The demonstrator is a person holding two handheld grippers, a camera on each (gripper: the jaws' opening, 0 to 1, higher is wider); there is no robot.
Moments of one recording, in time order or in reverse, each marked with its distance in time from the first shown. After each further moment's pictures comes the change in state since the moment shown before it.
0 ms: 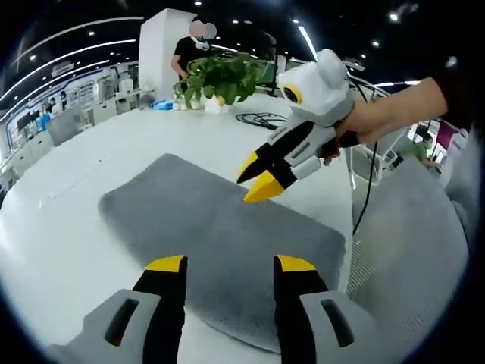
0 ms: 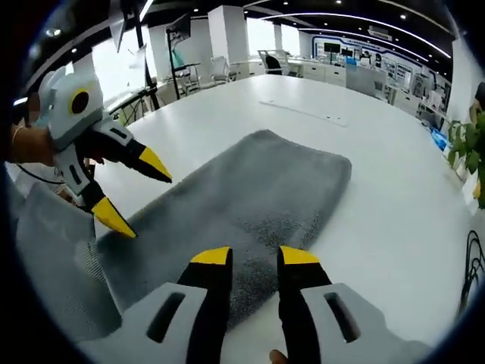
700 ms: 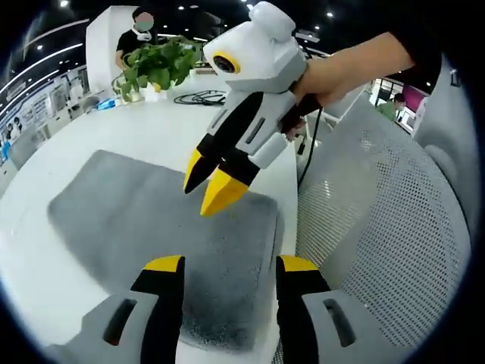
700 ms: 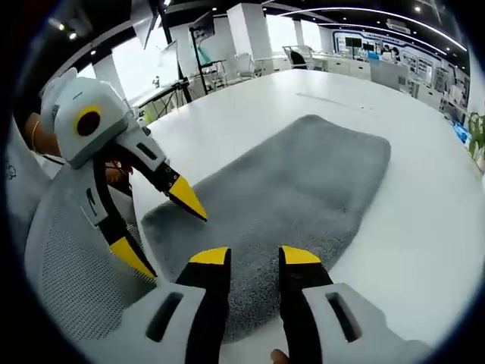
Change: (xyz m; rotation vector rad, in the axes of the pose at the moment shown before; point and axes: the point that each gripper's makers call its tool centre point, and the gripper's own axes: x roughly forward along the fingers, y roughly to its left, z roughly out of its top) left arm 0.005 -0.084 -0.027 0.099 0.079 -0.189; right arm -0.014 0.064 -0.037 0.000 0.023 0.139
